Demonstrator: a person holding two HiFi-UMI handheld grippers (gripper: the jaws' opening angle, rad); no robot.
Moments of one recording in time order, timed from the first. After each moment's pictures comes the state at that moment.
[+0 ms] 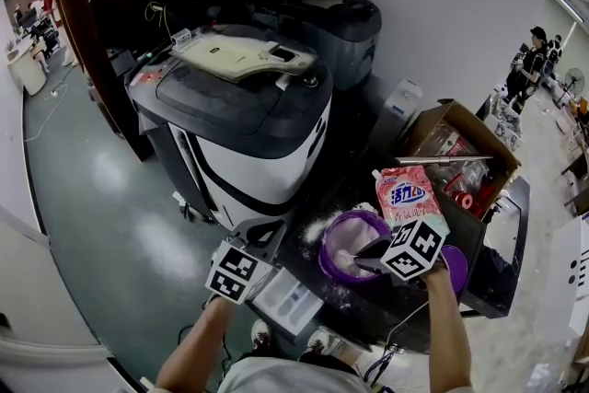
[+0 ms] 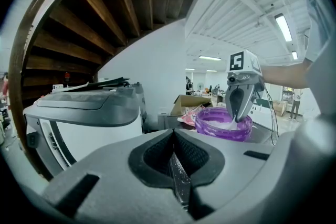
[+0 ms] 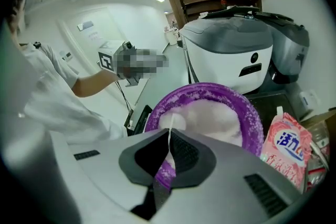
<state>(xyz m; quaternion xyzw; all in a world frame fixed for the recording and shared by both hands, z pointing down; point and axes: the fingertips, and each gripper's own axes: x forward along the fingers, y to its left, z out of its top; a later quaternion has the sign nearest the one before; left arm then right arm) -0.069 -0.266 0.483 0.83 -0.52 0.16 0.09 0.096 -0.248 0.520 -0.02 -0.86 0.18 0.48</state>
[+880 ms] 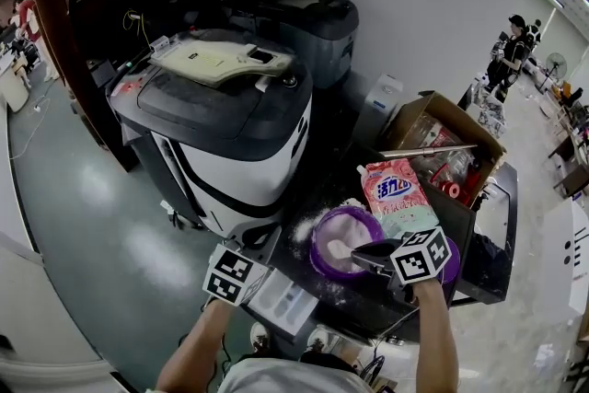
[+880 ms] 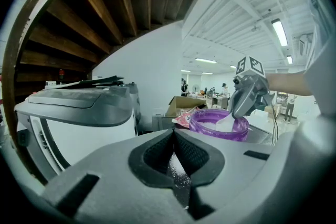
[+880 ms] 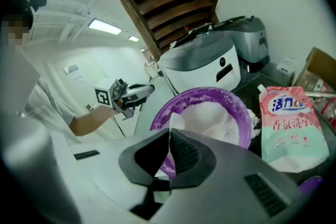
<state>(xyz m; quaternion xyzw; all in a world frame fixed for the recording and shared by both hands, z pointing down) -0.054 -0.271 0.487 0.85 -0.50 0.15 0.09 0.108 -0.256 0.504 0.12 -0.89 0.30 0.32</state>
